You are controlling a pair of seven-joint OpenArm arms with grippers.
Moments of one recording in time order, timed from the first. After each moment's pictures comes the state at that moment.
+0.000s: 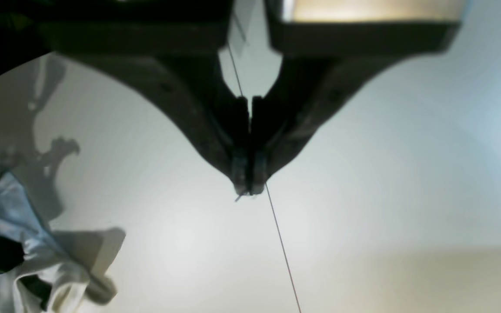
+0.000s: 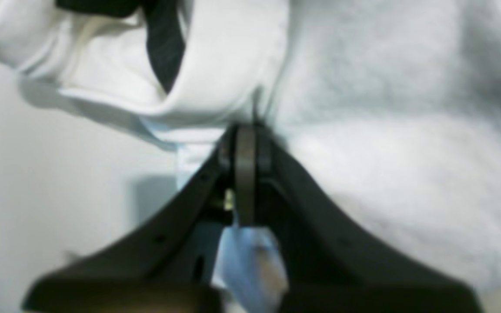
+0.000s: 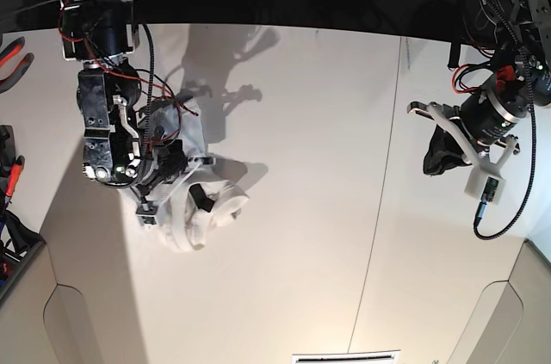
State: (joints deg) left arm 14.1 -10.8 -22.4 112.5 -27.8 -28.2 52.0; right arm 9.5 3.8 0.4 69.9 9.5 0.8 -60.2
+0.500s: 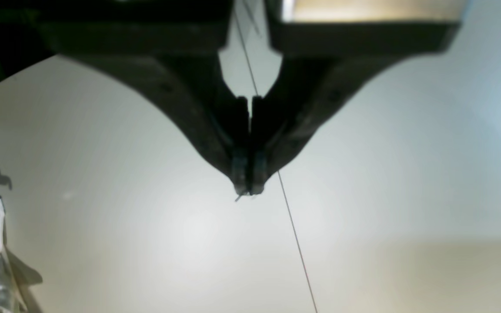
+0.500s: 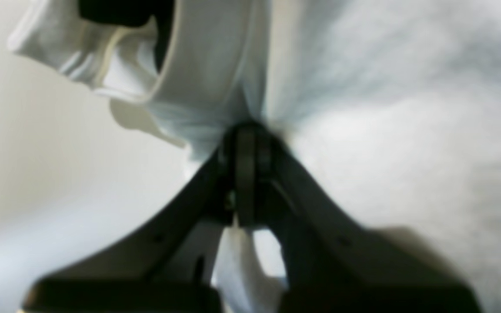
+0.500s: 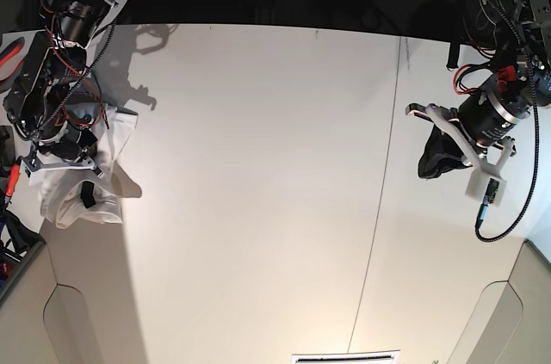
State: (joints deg) left arm 14.1 -10.8 -22.4 112.5 -31.5 -28.2 52.0; right arm 8.7 1.8 36.8 69.3 16.0 0.9 -50.6
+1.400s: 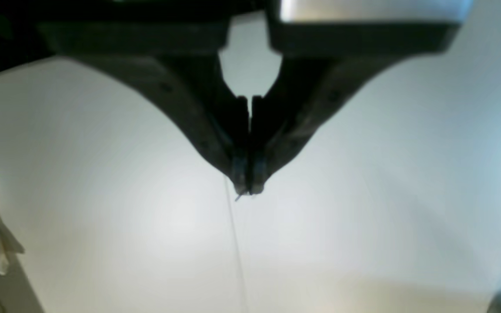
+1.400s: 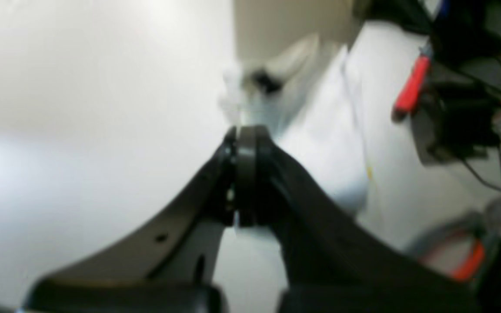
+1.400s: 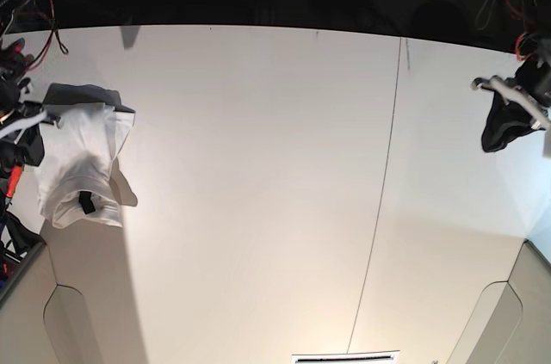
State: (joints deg) left arm 22.3 -10.8 -45.7 113.2 -47.5 -35.9 55.7; right arm -15.1 7.6 36.7 119.7 34.4 18.8 -62.0
